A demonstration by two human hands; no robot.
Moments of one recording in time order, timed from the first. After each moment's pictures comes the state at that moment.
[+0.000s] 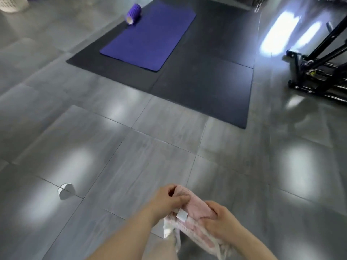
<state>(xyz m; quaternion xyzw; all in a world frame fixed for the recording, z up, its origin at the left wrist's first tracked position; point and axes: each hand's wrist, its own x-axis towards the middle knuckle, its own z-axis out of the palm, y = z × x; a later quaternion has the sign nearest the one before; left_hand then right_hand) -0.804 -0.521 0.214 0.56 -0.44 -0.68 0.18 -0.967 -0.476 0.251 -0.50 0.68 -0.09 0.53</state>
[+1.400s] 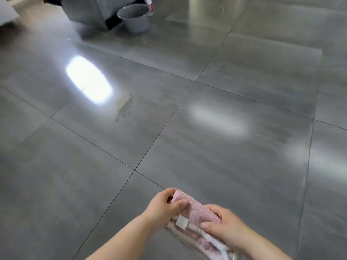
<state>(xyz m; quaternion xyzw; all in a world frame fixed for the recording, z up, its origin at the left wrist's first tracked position) -1.045 -0.561 -0.252 0.82 0.11 -0.27 0.49 -1.053 -0.741 -0.250 -0.75 0.02 0.41 0.51</state>
